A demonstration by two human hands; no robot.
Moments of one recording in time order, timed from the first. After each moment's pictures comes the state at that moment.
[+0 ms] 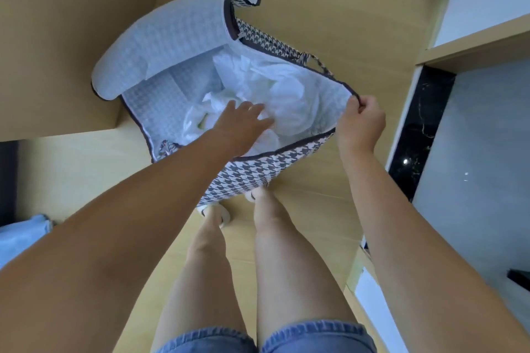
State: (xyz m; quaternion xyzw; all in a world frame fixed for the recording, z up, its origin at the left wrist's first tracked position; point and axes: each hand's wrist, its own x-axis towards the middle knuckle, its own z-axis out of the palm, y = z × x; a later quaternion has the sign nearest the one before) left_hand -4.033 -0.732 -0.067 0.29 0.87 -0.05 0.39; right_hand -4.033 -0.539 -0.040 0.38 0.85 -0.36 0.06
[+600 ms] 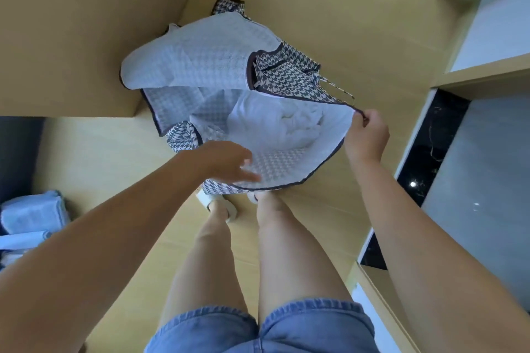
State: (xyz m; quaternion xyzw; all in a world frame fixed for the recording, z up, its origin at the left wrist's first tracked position) left_hand -3.993 -0.764 -0.007 0.10 0.80 0.13 0.58; right_hand -4.033 -0.527 -0.041 0.32 0.88 -0.34 0.12
